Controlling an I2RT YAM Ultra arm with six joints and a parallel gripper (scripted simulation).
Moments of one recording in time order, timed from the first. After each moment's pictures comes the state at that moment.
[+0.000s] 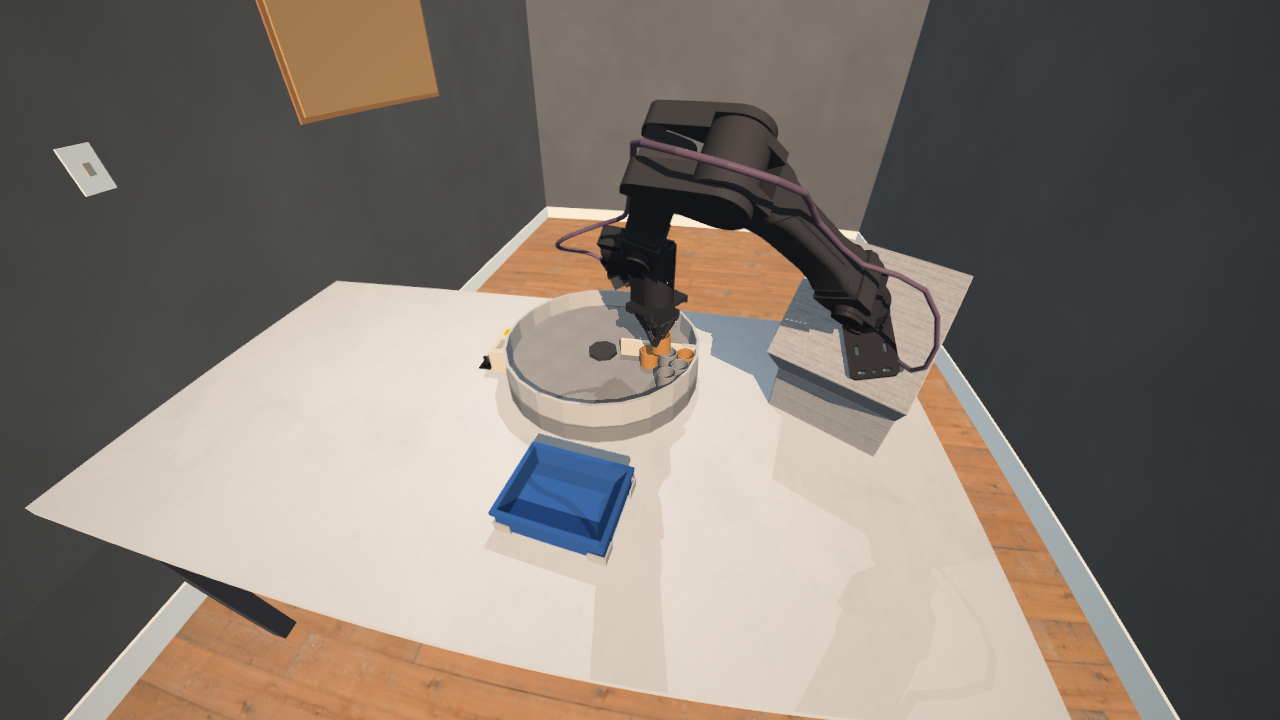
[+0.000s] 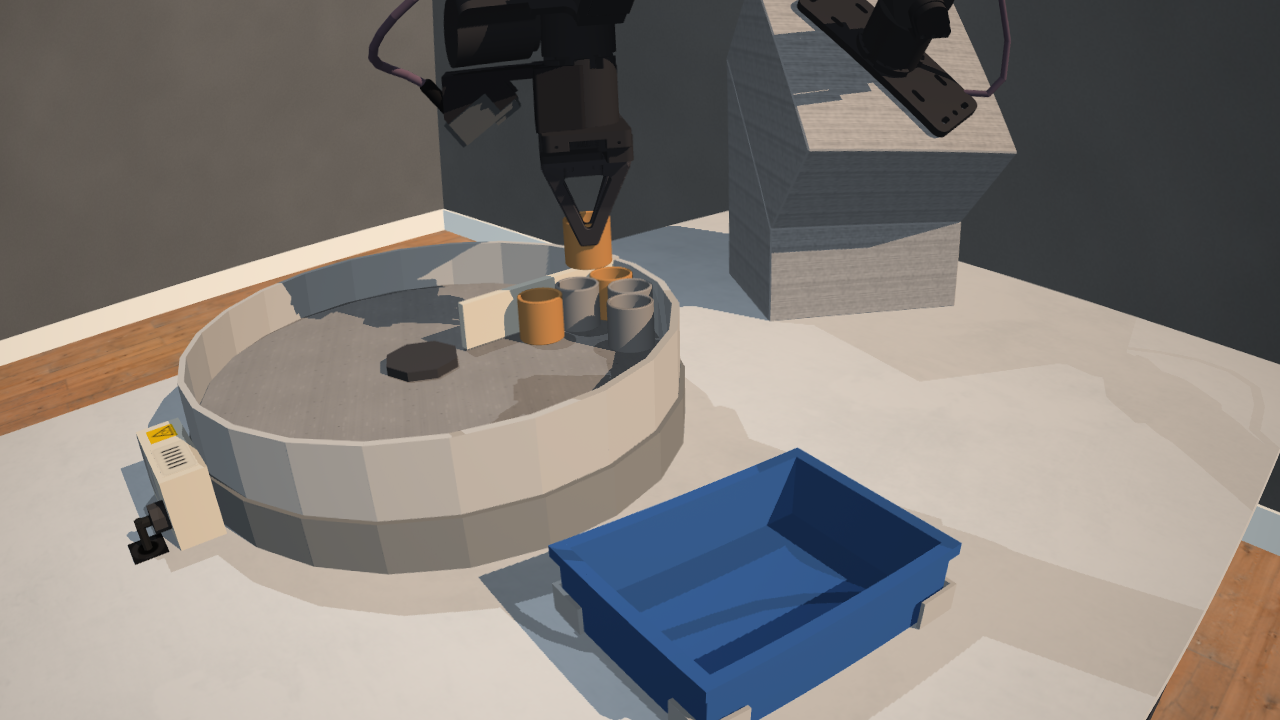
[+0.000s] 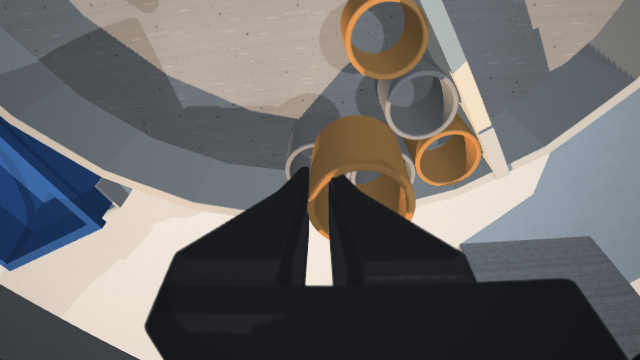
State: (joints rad) arm -0.40 1.99 0.99 -0.43 -0.79 0.26
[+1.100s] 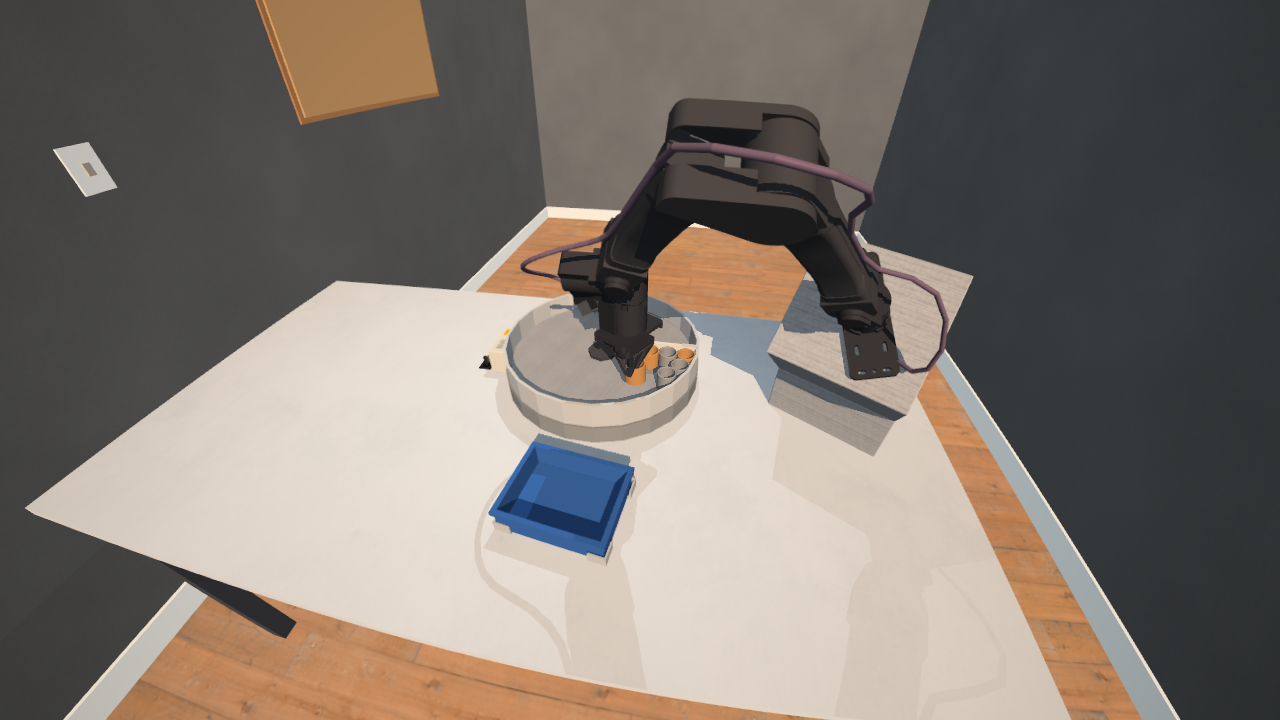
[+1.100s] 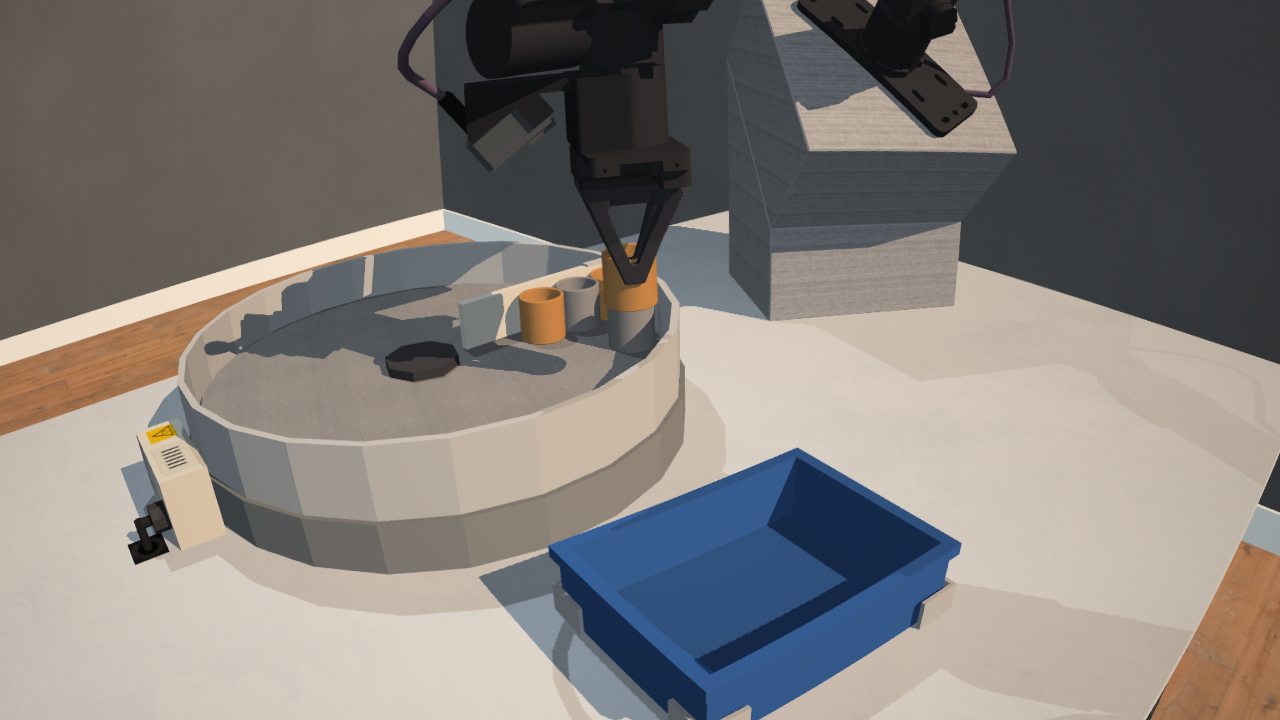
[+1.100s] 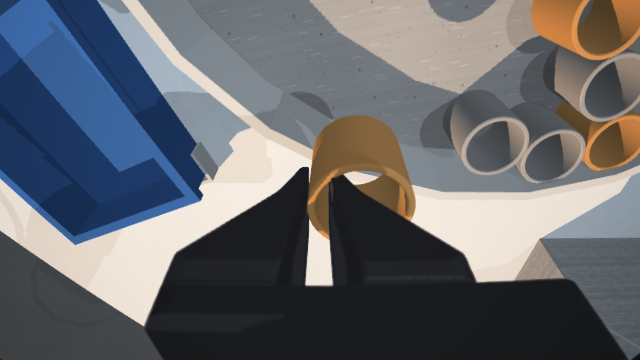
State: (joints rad) arm -0.19 1.79 1.04 -0.46 -0.76 0.49
